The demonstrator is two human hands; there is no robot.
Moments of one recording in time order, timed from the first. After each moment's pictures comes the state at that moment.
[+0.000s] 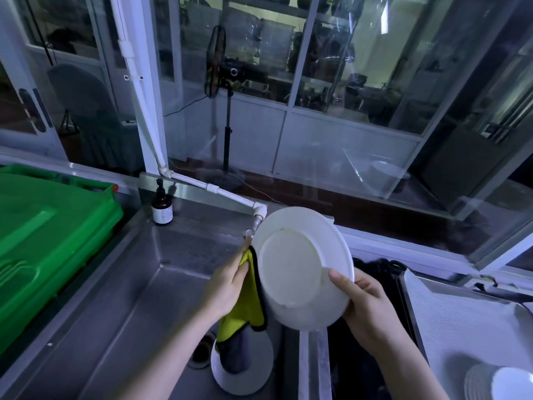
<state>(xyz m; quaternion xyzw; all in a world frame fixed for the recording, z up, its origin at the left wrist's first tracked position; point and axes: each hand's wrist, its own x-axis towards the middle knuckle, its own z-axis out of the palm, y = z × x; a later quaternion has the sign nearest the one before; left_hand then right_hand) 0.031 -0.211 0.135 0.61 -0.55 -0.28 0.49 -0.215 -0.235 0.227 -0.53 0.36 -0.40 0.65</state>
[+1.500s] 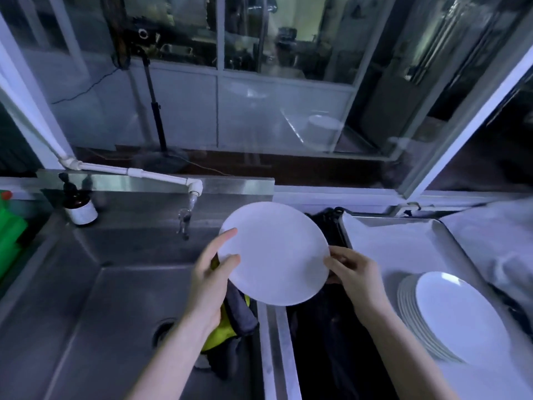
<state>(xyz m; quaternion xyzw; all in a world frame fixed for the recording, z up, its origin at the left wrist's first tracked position) -0.075 -0.193 0.165 0.52 -0.34 -0.48 0.62 -0.318 -0.228 0.183 -0.49 0.63 -0.44 0.41</state>
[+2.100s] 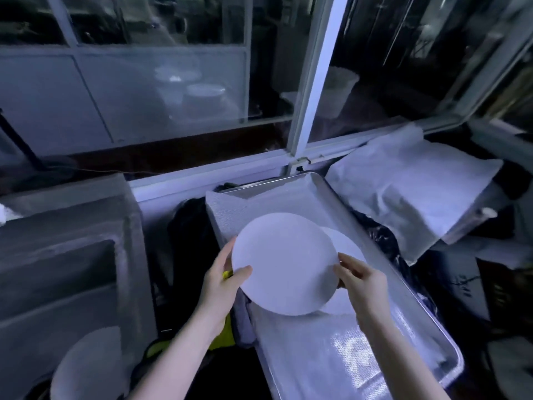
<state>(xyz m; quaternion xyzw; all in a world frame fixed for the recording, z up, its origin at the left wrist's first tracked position) -0.372 -0.244 0.103 0.48 -0.46 -0.60 0.44 -0.611 -0.180 0.134 -0.33 0.74 -0.50 0.31</state>
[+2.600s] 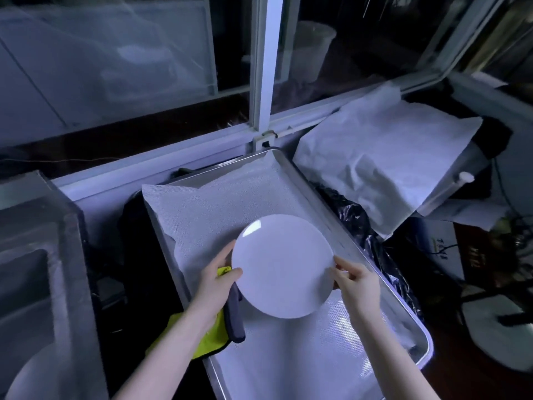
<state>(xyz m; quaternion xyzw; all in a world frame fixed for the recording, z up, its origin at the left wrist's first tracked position) -0.466 -0.269 0.061 0.51 -0.50 -0.63 0.31 -0.706 -0.174 0.069 -0.26 0.82 -0.43 0.28</state>
